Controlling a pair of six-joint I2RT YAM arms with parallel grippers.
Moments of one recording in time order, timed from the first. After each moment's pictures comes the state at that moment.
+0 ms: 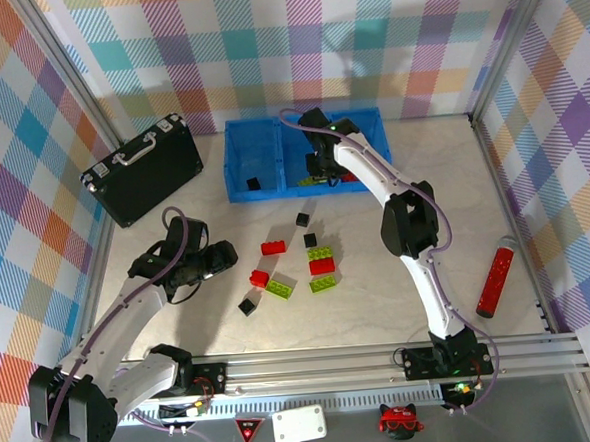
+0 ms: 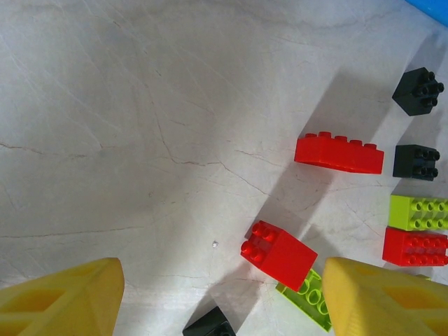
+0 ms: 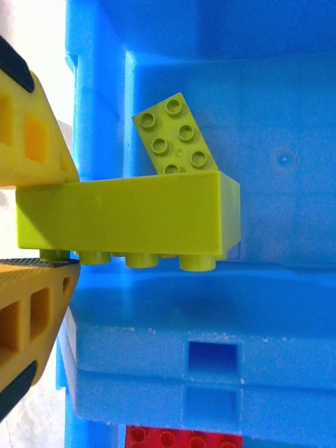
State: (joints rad) left arm -0.33 1.01 0.74 -0.72 0.03 -0.69; right arm 0.51 2.40 2.35 -1.16 0.15 0.41
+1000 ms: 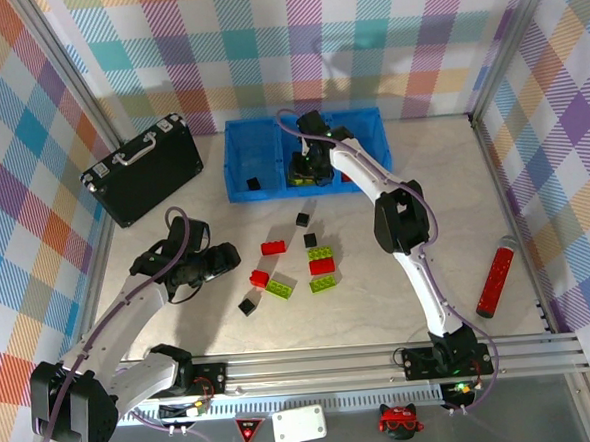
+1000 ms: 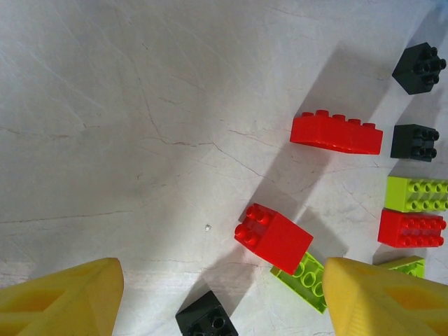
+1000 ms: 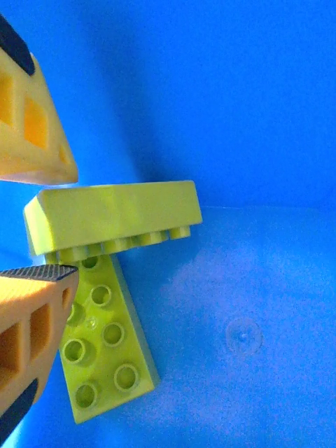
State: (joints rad) left arm -0.33 1.03 0.74 -0.74 0.09 -0.68; right arm 0.50 2.52 2.40 -0.94 -0.19 0.48
